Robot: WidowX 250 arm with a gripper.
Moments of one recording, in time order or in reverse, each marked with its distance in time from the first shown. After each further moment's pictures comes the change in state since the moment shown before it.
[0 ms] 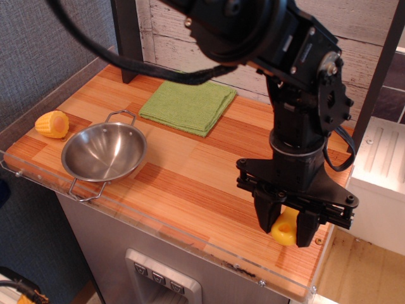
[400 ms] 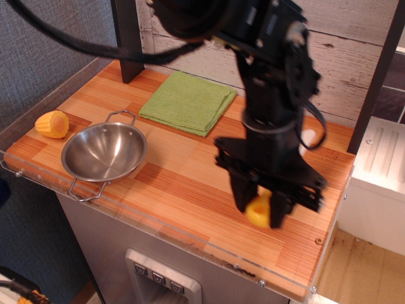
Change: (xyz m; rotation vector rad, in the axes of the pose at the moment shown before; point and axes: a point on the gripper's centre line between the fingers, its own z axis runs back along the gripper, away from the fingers) arm -0.004 0.017 0.016 0.009 0.001 -0.095
